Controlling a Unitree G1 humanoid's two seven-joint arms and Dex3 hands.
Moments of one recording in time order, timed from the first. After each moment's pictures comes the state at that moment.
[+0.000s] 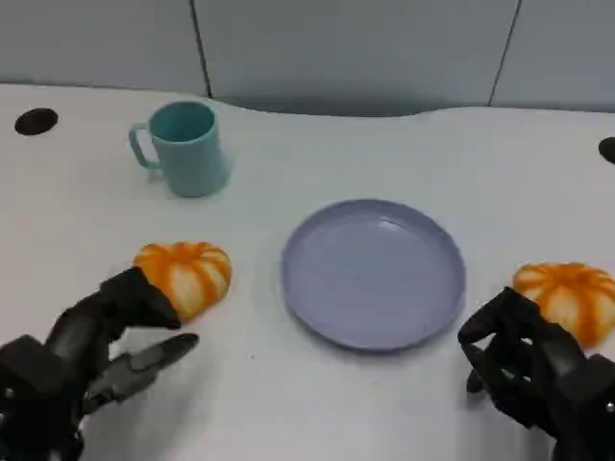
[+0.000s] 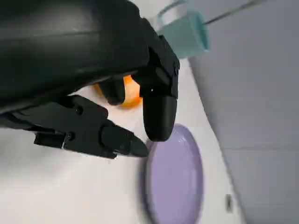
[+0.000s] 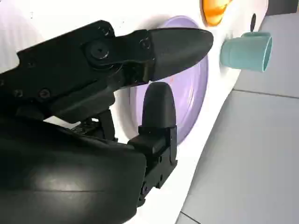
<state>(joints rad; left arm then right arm) -0.03 0.16 0.09 0.28 0.02 -0.35 -0.27 0.01 -0.05 0.06 0.32 -0.08 -0.29 0.06</state>
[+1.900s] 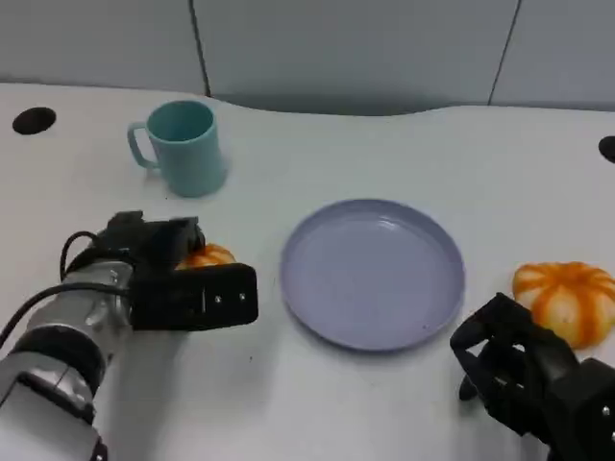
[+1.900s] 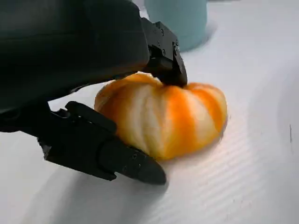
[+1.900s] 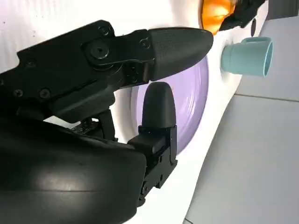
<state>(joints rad) -0.85 0.22 -0.51 1.31 0.73 -0.15 0.13 0.06 -0.03 0.06 0.21 -0.09 -0.21 0.08</state>
